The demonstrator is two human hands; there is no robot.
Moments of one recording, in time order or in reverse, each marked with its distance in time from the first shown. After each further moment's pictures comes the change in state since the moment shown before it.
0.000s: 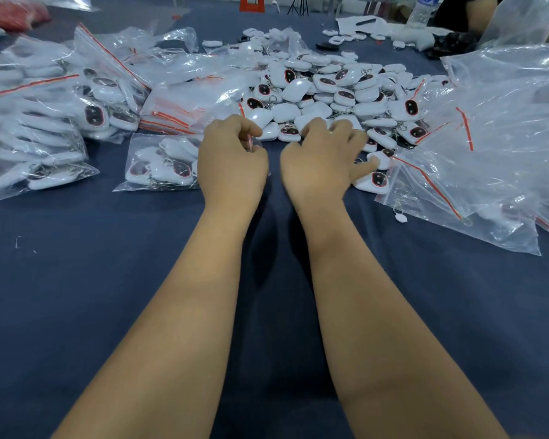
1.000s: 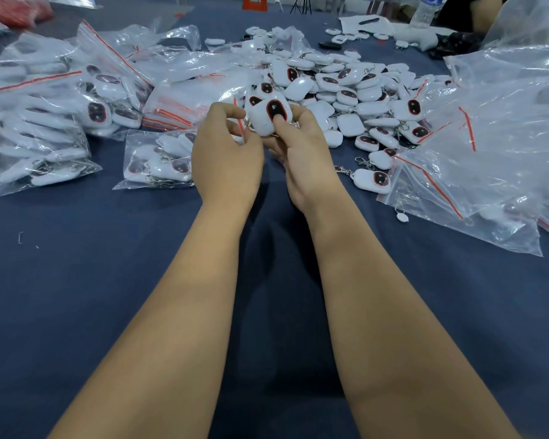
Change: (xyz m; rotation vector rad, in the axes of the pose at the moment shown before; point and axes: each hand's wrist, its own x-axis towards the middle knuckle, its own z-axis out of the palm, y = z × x) left_hand -0.003 0.006 -0.008 -0.074 0.074 -0.071; right_hand 0.001 -0.009 0.007 1.389 -0.484 0.081
